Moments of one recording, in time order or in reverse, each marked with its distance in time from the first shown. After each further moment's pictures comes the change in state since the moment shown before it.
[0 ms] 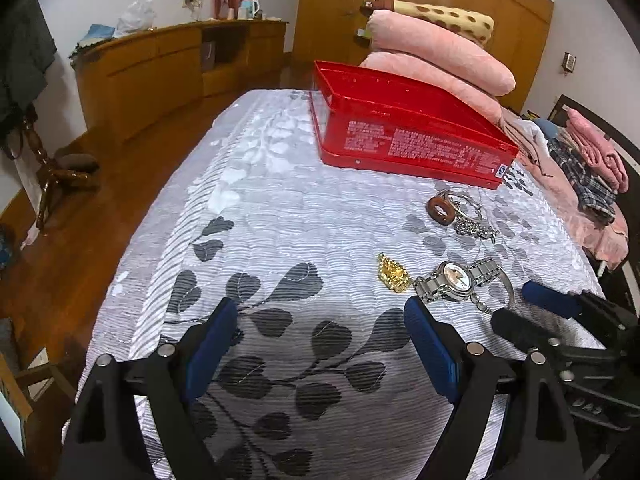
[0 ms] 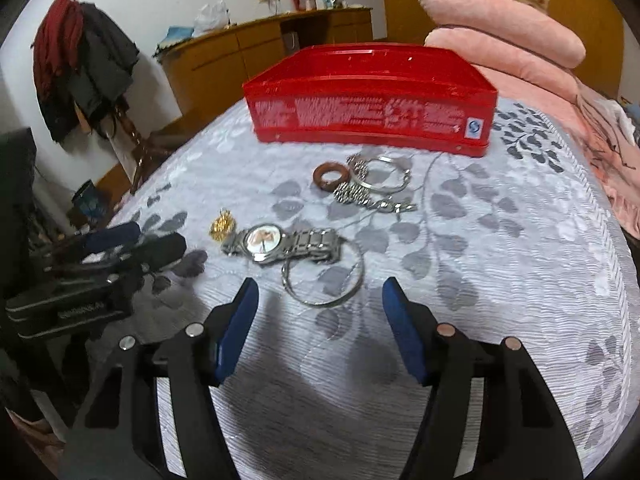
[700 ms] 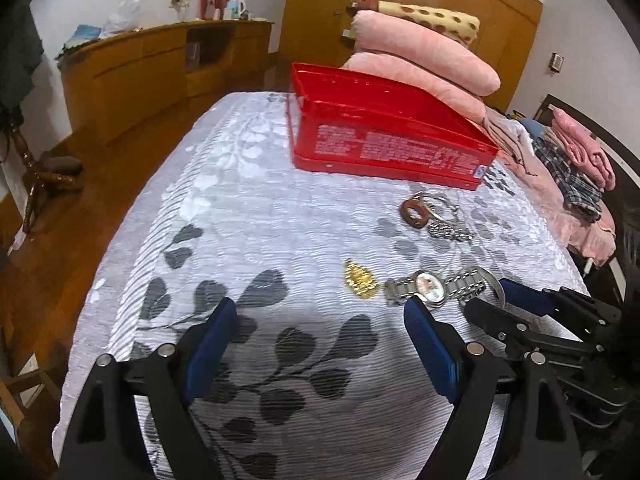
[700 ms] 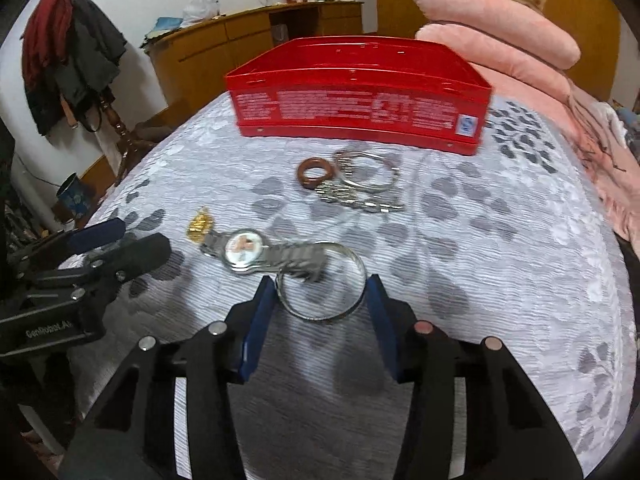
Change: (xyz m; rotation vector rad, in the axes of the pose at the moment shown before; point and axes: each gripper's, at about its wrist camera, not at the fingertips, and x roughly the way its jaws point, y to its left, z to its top) left arm 0.000 -0.015 0.005 0.024 -0.003 -0.057; right arm 0.006 -0.007 0.006 0.001 0.019 -0.067
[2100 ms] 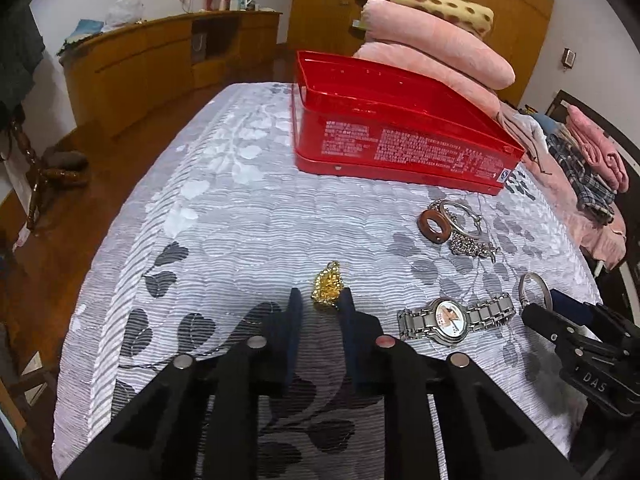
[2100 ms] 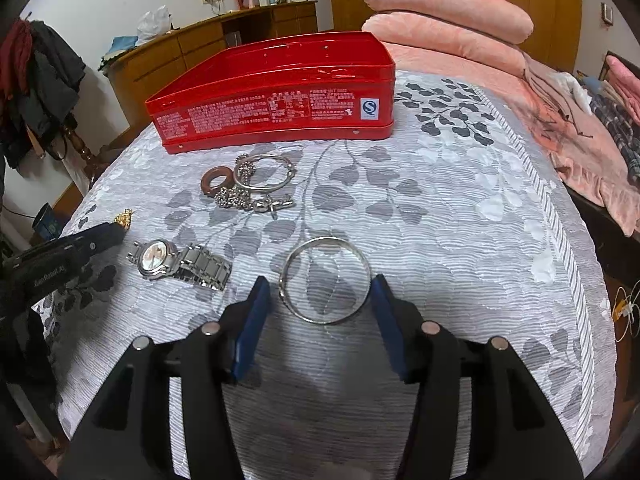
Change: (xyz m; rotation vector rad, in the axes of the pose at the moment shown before) left arm 0.029 0.002 0.018 -0.013 0.044 0.041; right arm -0.005 -0.053 -0.005 0.108 0.000 -0.086
